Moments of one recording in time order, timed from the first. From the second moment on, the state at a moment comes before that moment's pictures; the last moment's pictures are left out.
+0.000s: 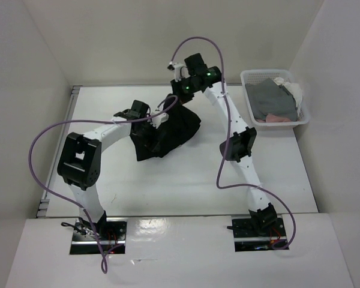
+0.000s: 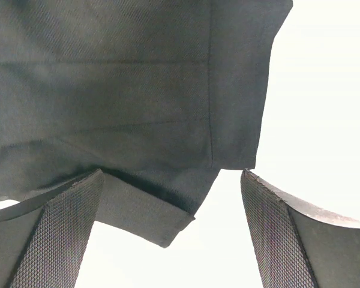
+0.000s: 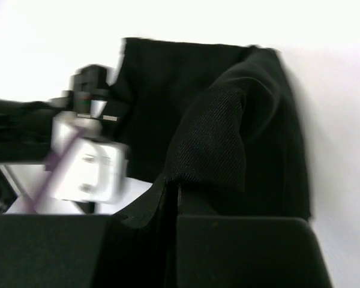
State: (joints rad) left arm -0.33 1.84 1.30 -0.54 0.30 0.31; right arm 0.44 2.57 2.95 -1.26 -0.50 -0.07
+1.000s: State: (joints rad) left arm -0.15 1.05 1.30 -0.75 0.37 0.23; right arm 0.66 2.57 2.92 -1.26 -0.55 -0.09
